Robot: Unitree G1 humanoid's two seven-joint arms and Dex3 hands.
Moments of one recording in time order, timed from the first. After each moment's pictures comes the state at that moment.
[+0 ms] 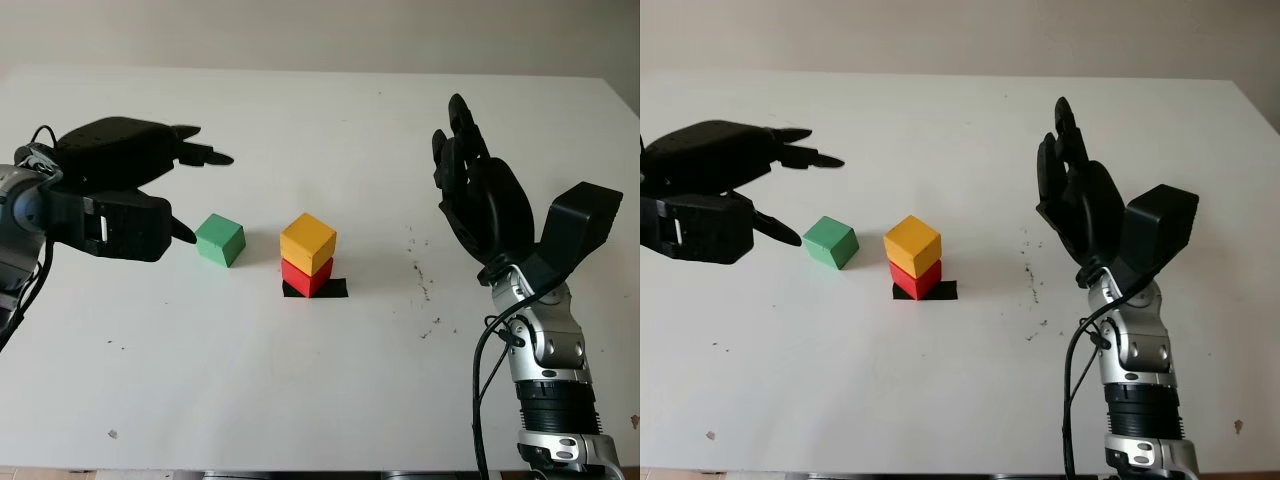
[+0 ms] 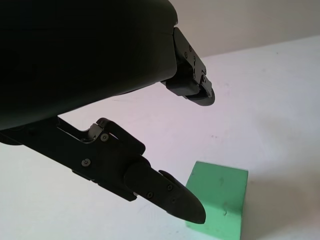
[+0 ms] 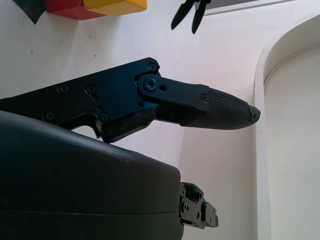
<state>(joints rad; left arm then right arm) -0.73 0.87 -0.19 0.32 0.56 -0.30 -0.53 -0.42 -0.21 -0.14 0.11 0.21 0.12 0.25</state>
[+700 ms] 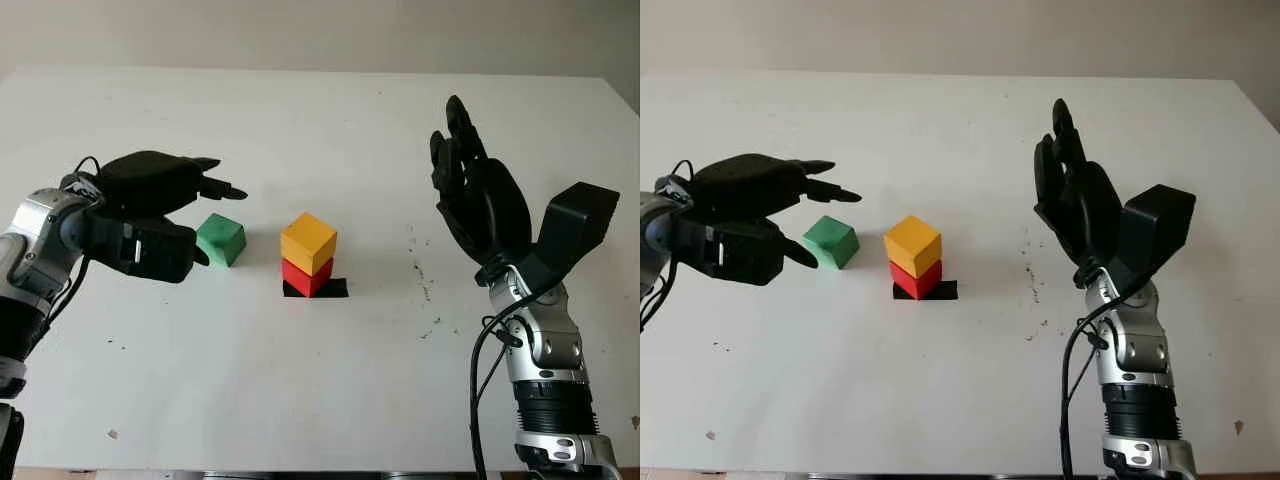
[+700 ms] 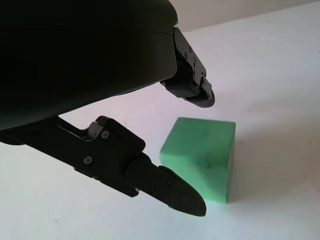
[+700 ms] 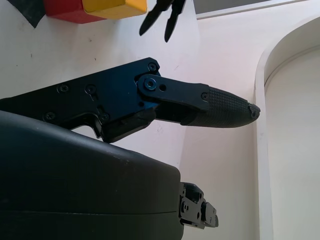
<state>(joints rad) -0.69 0.80 -0.26 0.42 0.62 -0.36 -0.44 -0.42 -0.21 -0.14 0.11 0.21 0.12 0.26</state>
